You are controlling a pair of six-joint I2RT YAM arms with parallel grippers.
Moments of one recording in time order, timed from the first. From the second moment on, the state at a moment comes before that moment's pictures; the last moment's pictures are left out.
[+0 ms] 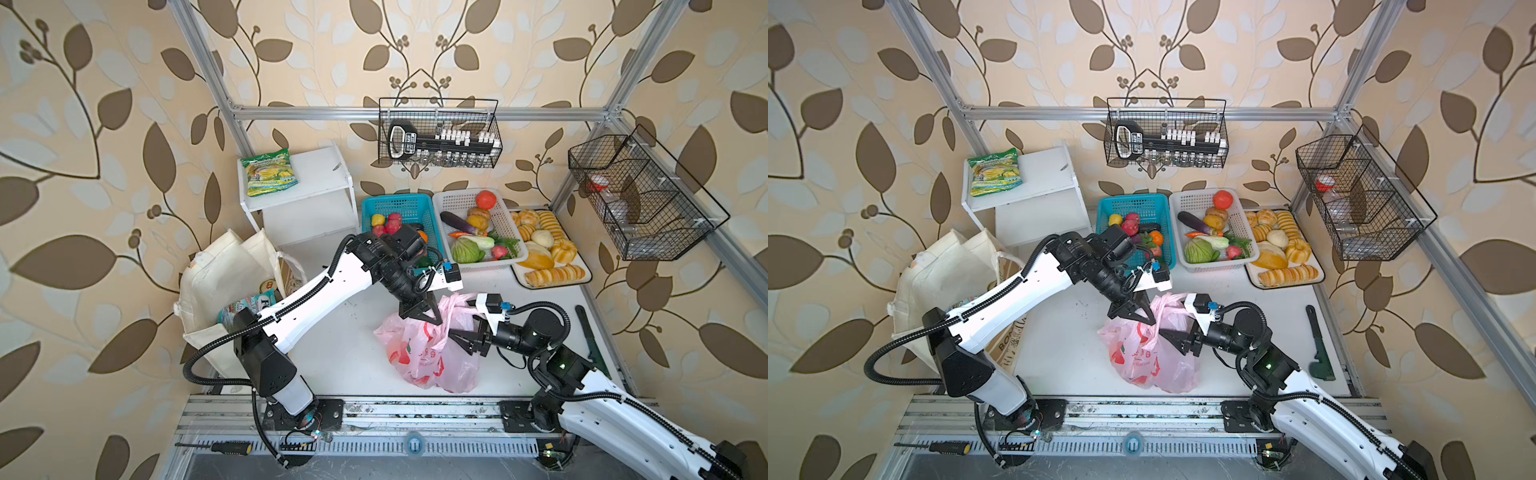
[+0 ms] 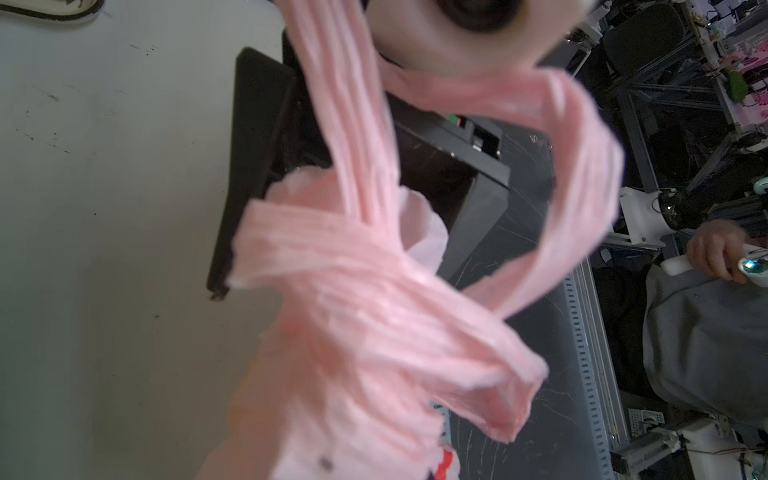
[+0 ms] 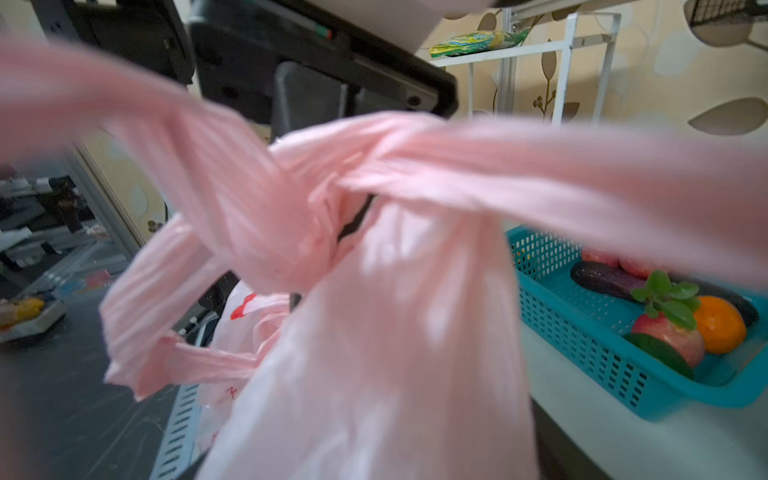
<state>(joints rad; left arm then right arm) -0.79 1.61 1.68 -1.27 0.81 0.47 0.67 0.64 0.35 0.24 -0.47 0.06</state>
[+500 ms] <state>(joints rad) -0.74 1.53 1.59 -1.15 0.83 0.40 0.69 0.40 0.22 0.21 -0.30 0.21</state>
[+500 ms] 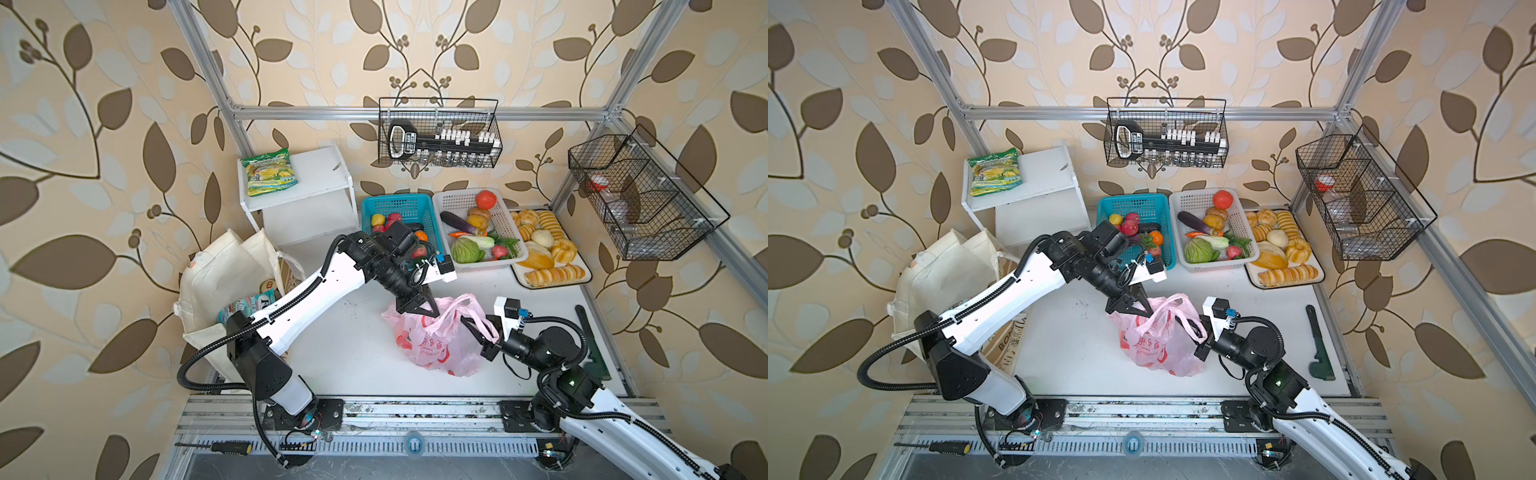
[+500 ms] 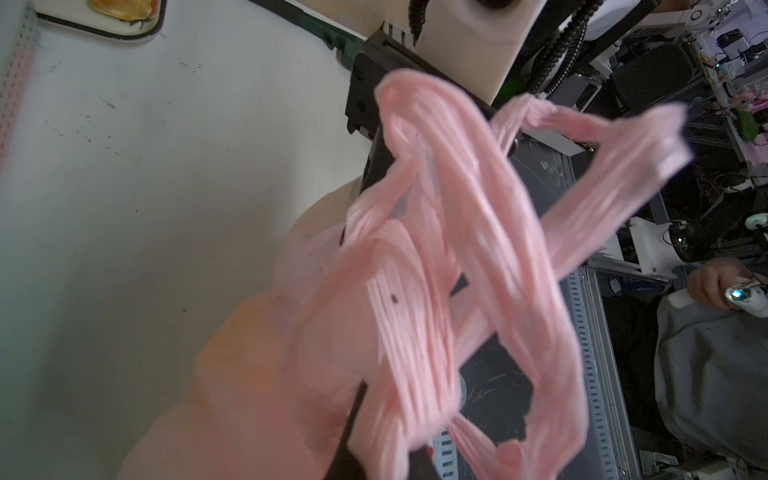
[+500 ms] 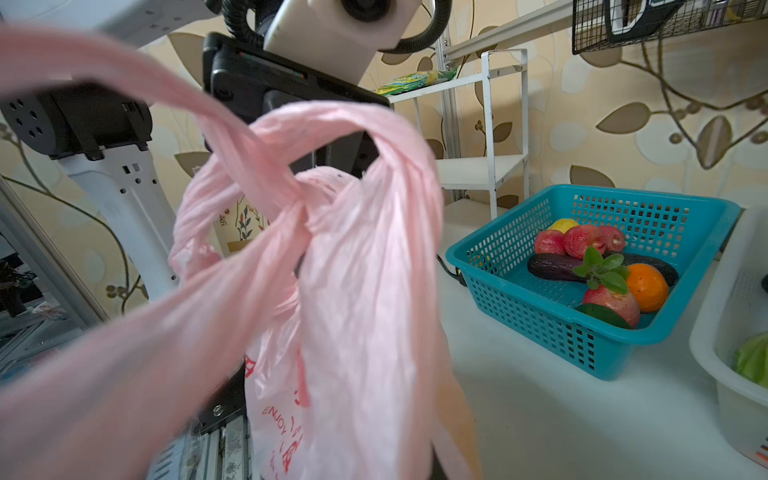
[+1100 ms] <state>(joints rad) -0.74 1.50 1.47 -0.92 0.81 0.22 0.75 0.44 0.22 0.16 -0.28 0.21</state>
